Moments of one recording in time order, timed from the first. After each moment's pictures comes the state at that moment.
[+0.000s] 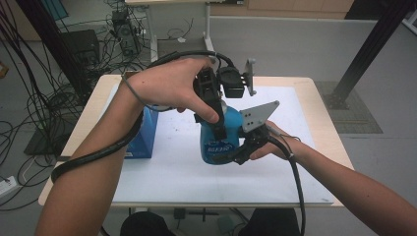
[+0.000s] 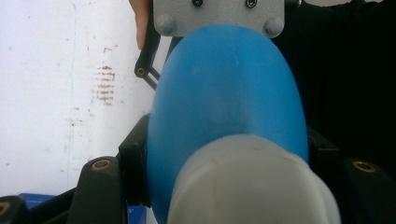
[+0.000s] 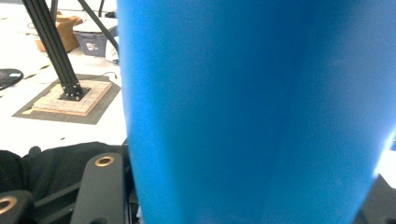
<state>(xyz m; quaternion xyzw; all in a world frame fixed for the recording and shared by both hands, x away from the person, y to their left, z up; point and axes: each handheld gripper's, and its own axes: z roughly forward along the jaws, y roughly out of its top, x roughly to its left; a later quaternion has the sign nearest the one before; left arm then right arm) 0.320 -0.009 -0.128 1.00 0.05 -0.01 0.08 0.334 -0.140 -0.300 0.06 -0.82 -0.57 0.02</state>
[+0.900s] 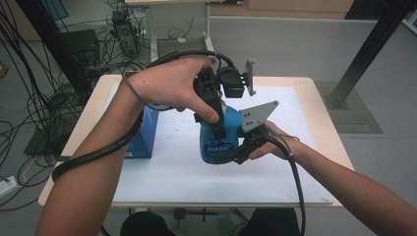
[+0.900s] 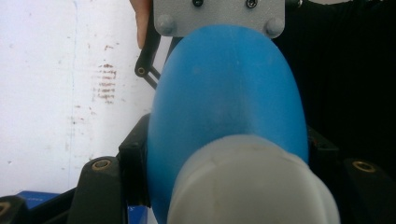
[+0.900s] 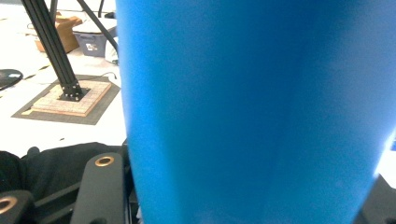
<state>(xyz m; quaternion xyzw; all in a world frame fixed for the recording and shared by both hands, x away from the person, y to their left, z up) 0.321 -0.010 -0.128 1.00 0.06 -0.01 0.08 0.335 -0.138 -0.302 0.06 -0.82 -0.58 0.02</state>
